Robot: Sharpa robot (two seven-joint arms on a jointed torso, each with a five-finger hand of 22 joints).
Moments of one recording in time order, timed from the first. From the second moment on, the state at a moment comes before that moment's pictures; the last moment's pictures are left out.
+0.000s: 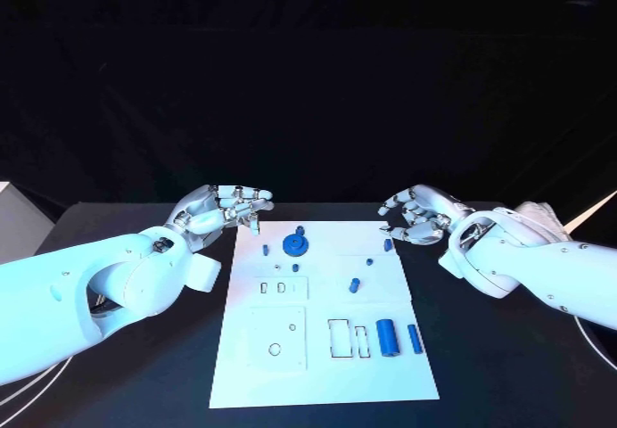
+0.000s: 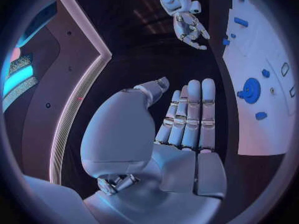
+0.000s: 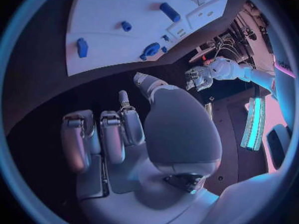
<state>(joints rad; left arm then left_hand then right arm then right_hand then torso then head) 1.28 -0.97 -0.03 1.65 -0.11 -0.26 0.35 1.35 -0.20 0.58 0.08 0.06 0.88 0.22 0.20 0.22 1.10 0.16 0.07 0.09 0.97 0.08 0.90 0.66 0.17 0.83 0.18 1.03 0.61 1.35 -0.91 -0.14 1.48 -1.15 -0.47 0.00 1.32 -0.24 0.43 0.15 0.25 0.89 0.17 0.15 0.45 1.41 0.09 1.42 1.31 1.47 0.01 1.57 1.31 0.01 1.47 0.11 1.57 1.31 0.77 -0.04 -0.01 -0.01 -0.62</state>
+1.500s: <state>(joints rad) 1.27 -0.96 -0.03 1.63 -0.11 -0.24 0.35 1.35 -0.20 0.58 0.08 0.06 0.88 0.22 0.20 0.23 1.10 0.16 0.07 0.09 0.97 0.08 0.90 0.66 0.17 0.83 0.18 1.03 0.61 1.26 -0.81 -0.15 1.24 -1.19 -0.39 0.07 1.37 -0.24 0.43 0.10 0.21 0.86 0.17 0.13 0.44 1.39 0.09 1.41 1.31 1.46 0.01 1.57 1.31 0.01 1.47 0.11 1.57 1.31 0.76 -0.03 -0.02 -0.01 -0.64</state>
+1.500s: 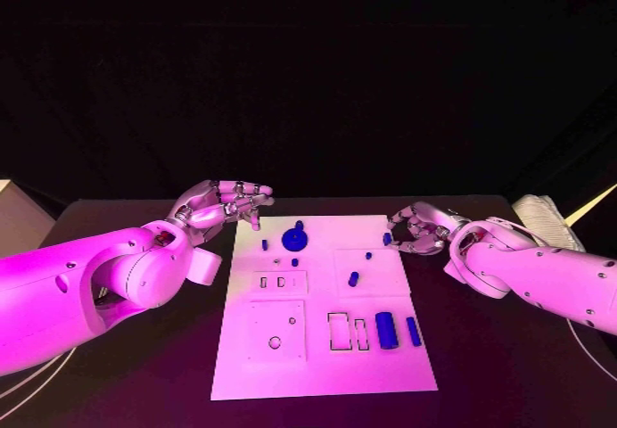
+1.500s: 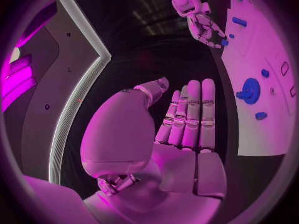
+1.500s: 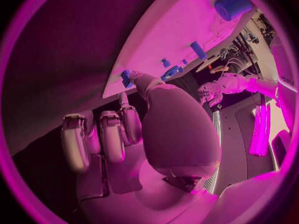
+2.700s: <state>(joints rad) 1.27 -0.96 -0.03 1.63 -0.11 -0.24 0.35 1.35 -0.20 0.58 0.08 0.06 0.88 0.22 0.20 0.23 1.10 0.16 0.07 0.09 0.97 0.08 0.90 0.65 0.17 0.83 0.18 1.03 0.61 1.26 -0.76 -0.15 1.20 -1.22 -0.38 0.05 1.37 -0.22 0.46 0.10 0.20 0.90 0.16 0.14 0.44 1.40 0.08 1.42 1.31 1.46 0.01 1.57 1.31 0.01 1.47 0.11 1.57 1.31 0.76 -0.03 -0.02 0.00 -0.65</state>
